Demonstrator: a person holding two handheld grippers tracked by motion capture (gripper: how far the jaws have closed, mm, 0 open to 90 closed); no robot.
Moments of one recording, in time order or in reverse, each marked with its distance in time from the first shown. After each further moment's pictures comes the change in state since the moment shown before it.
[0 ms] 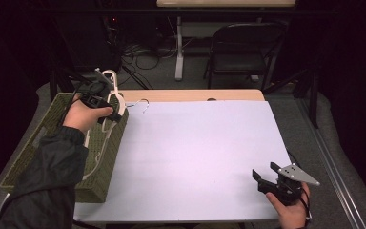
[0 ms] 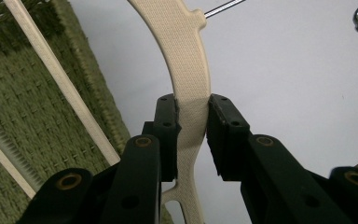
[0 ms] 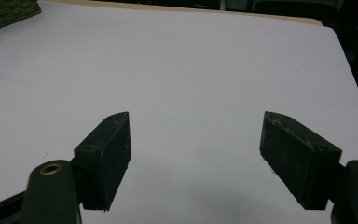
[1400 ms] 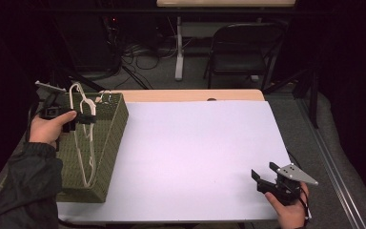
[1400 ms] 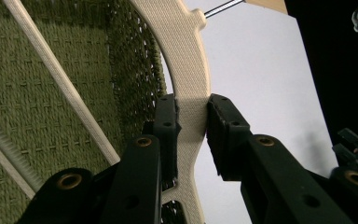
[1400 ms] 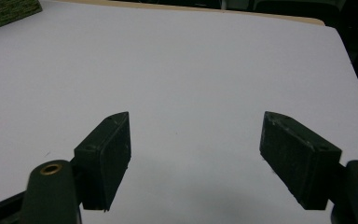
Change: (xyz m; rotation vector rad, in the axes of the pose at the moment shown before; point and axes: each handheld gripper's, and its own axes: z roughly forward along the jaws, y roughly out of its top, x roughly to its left) left arm 0.085 -0.072 -0.012 -0.289 -0.266 -0.328; right arm 0.002 0.000 0.002 0.002 0.001 -0.003
